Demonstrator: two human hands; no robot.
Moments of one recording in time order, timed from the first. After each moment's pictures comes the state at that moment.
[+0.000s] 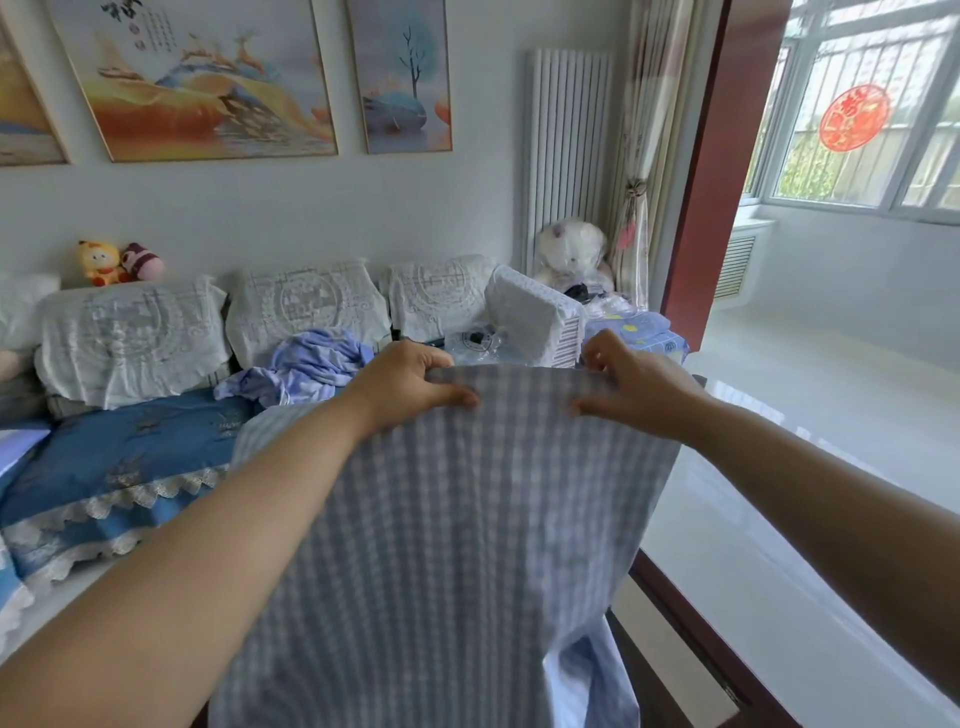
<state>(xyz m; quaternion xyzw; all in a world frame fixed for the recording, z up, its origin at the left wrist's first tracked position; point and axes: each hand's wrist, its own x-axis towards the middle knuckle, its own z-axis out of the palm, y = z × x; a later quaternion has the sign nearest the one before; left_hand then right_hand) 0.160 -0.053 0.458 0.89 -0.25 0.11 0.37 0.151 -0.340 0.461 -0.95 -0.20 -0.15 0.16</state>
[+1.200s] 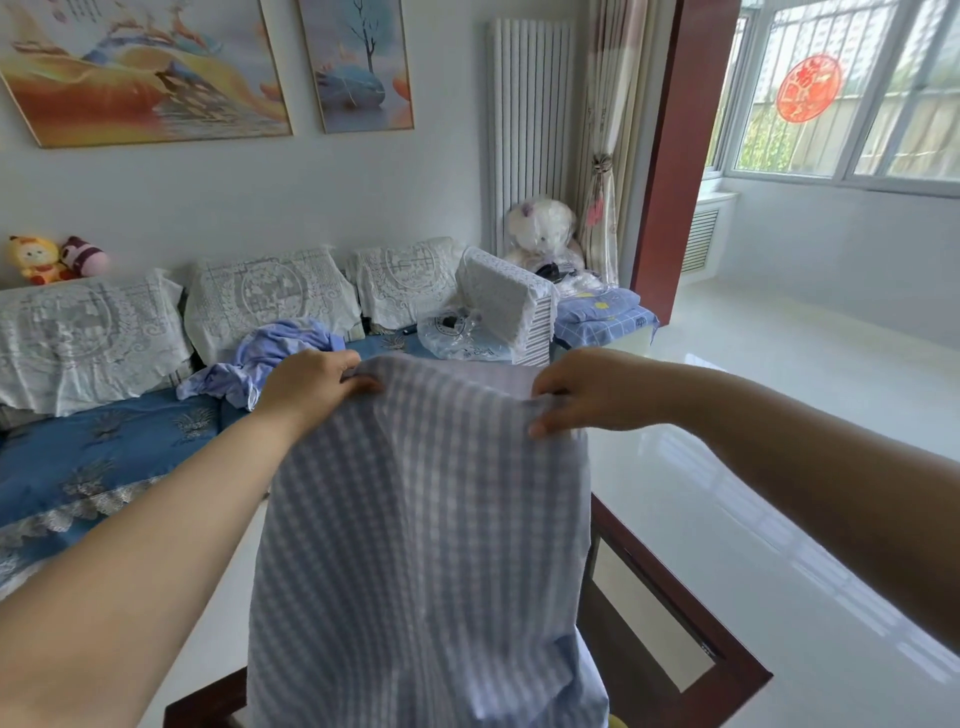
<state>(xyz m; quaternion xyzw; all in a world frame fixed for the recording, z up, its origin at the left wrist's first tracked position) 0.205 0.010 0.415 0.95 -0.14 0.26 0.09 0.129 -0.325 0.481 -0.95 -0.29 0.05 0.11</state>
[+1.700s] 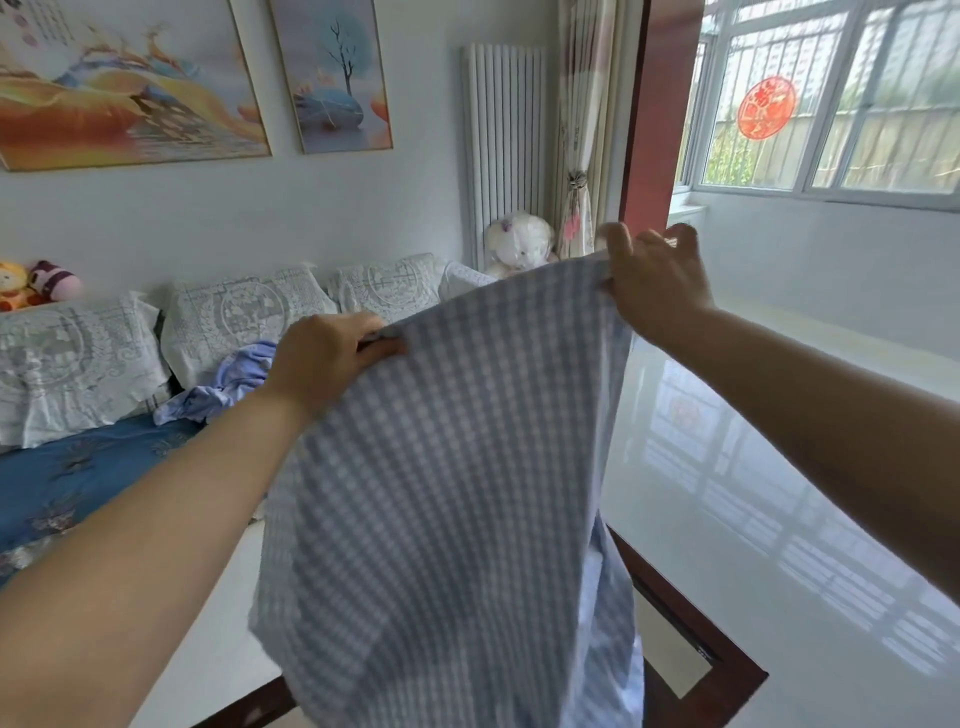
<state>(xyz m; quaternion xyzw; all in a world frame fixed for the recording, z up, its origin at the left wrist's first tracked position) 0.189 -0.024 0.473 0.87 -0.26 0.39 0.13 0.186 -0.375 0.514 -0.92 -0.06 -0.37 -0.09</state>
